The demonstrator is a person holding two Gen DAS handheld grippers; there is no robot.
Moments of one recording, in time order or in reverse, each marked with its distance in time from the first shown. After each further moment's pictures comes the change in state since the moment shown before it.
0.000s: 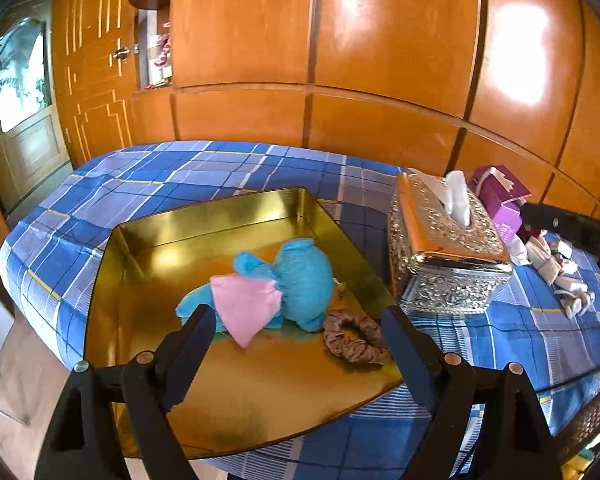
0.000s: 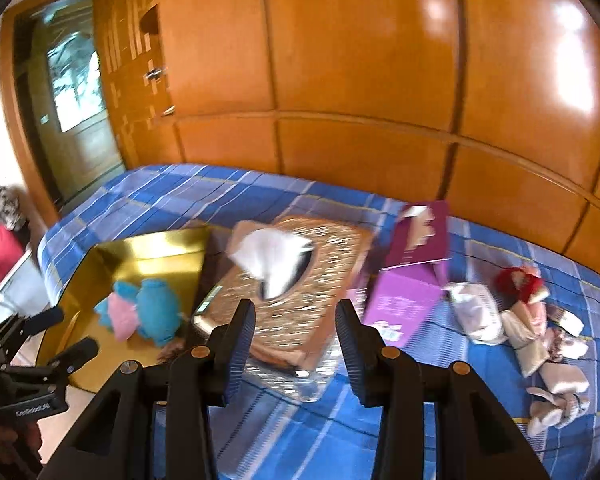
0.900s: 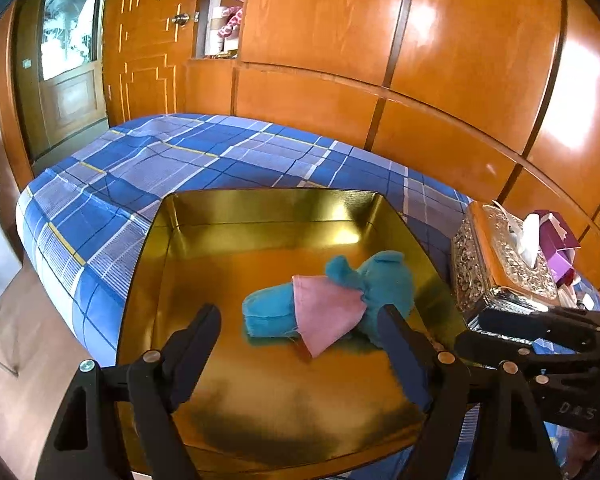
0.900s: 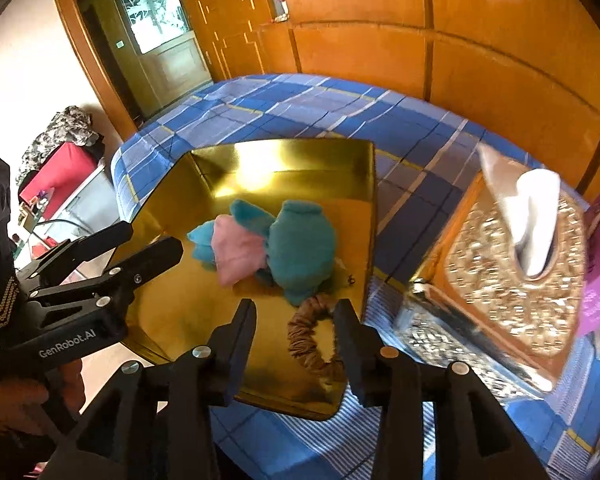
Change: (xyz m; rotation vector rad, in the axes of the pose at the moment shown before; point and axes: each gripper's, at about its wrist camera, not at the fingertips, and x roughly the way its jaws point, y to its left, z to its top) left arm 0.019 0.067 0.002 -0.191 0.018 0.080; right arm 0.076 0.126 -0.021 -0.191 0.270 0.309
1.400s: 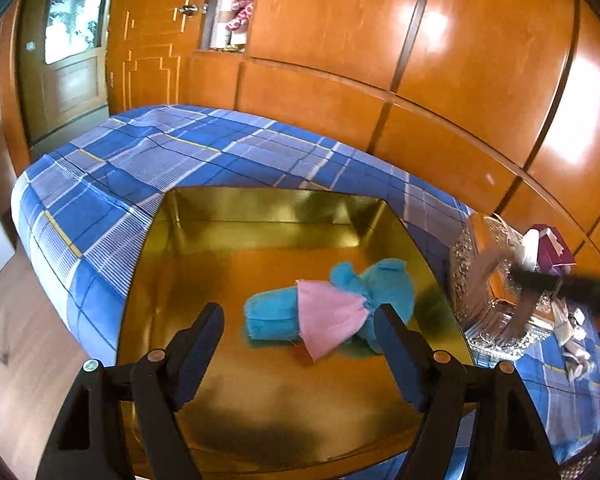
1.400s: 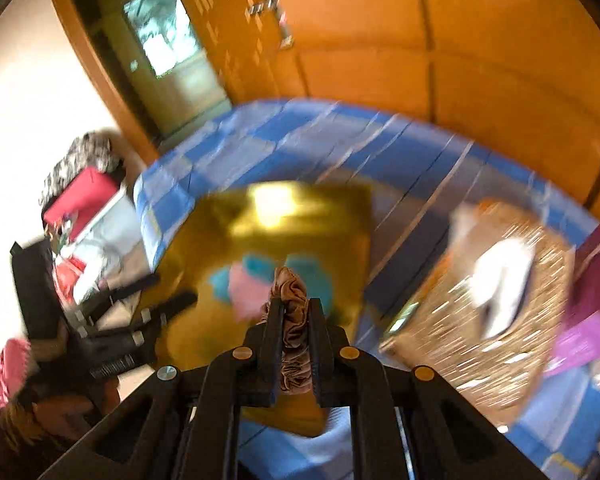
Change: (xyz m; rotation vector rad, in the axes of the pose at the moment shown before) left arm 0.002 0.012 0.005 -0.056 0.011 -0.021; right arm -0.014 -0.017 0.032 0.034 -0.004 0.125
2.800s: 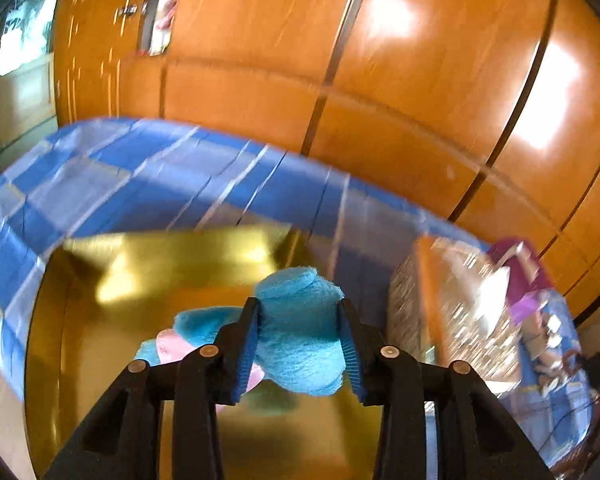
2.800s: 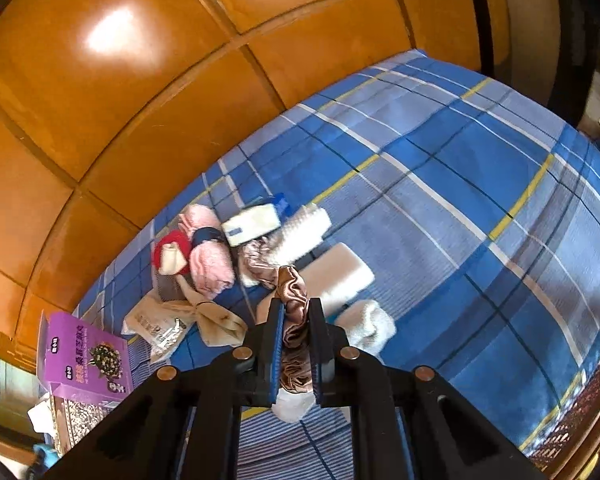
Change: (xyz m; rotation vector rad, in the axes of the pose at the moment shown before) left arm 0.056 -0.072 0.045 0.067 0.057 -0.146; right arm -0.260 -0.343 -0.244 1.107 -0.398 -0.594
